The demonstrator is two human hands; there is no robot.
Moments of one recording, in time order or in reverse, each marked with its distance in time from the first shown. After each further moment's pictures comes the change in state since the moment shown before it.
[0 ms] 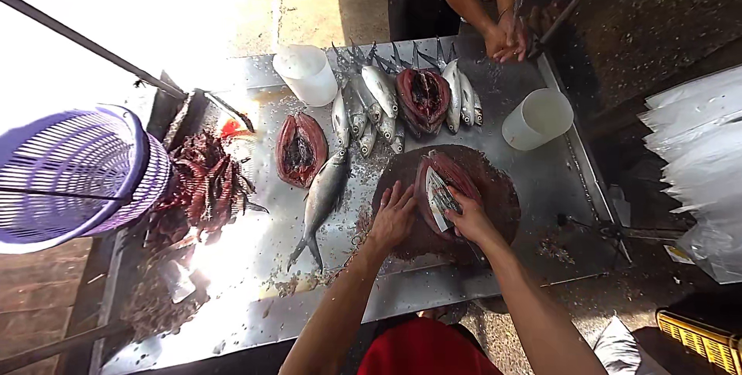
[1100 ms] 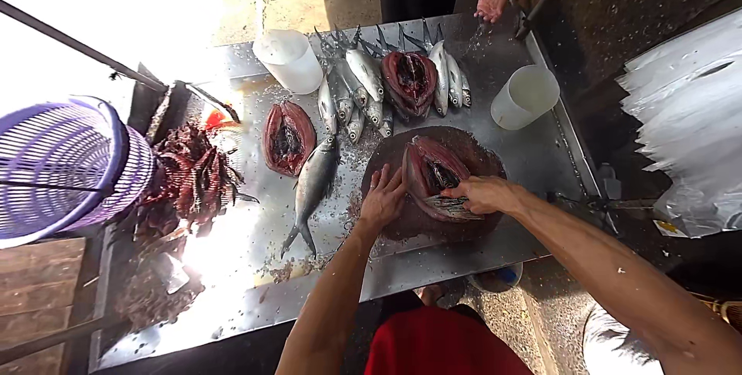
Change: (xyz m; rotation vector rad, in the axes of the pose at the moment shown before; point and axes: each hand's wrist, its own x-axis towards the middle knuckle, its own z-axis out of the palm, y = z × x) left_hand 0.000 -0.004 0.009 0.093 -0.034 0.043; right_hand -0.015 -0.026 -0.074 -0.982 -0.522 -0.116
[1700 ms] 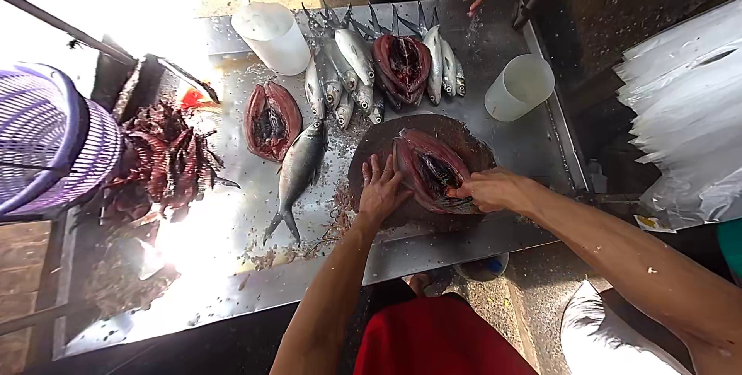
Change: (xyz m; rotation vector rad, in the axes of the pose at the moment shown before) left_hand 0.004 0.037 0.008 -0.021 -0.024 -0.208; right_hand -0.030 0.008 0.000 -0.219 -0.097 -0.030
